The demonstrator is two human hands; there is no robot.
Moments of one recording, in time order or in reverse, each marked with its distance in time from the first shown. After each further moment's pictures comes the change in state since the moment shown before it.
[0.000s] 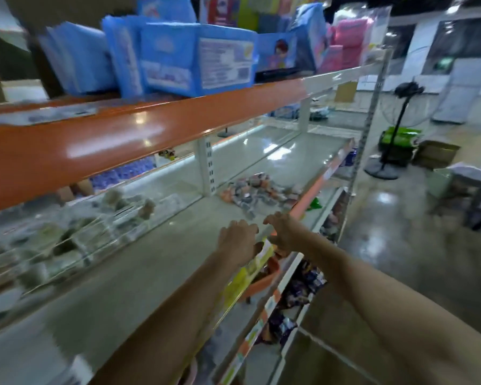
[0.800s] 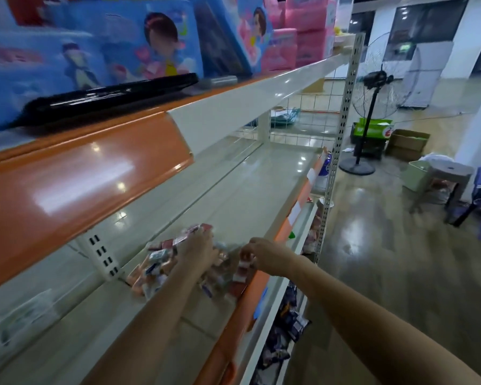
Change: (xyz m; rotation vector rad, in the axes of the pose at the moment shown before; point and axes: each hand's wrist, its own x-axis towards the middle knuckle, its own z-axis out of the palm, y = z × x) left_hand 0.350 0.014 0.038 -0.069 0.049 -0.141; right_hand 0.203 0.232 0.001 0.048 -0.102 -0.034
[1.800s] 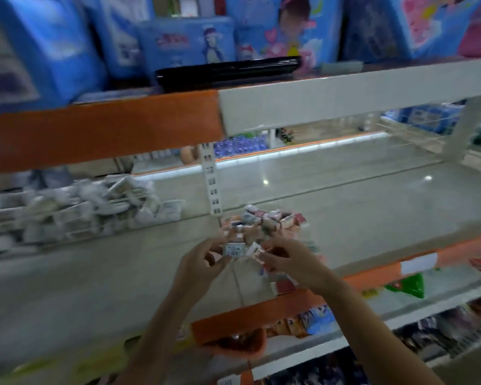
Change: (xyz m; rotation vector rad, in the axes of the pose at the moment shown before) left_hand -0.181 0.015 -0.020 -0.582 0.539 -0.636; right_hand 0.004 -0.036 -0.017 0.851 -0.239 -0.675
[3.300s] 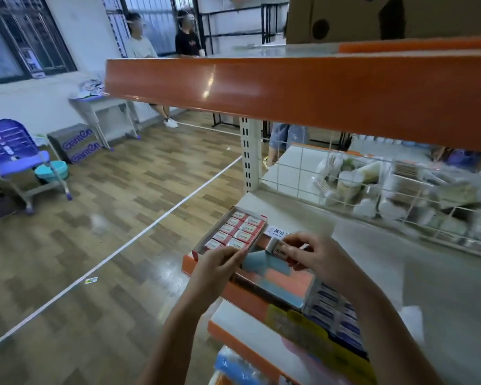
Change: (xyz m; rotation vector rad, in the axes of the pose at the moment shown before) left_hand -0.247 -0.381 -0.511 -0.248 0.503 -0.563; right_hand 0.170 -0.332 0.614 0.025 -0.598 -0.235
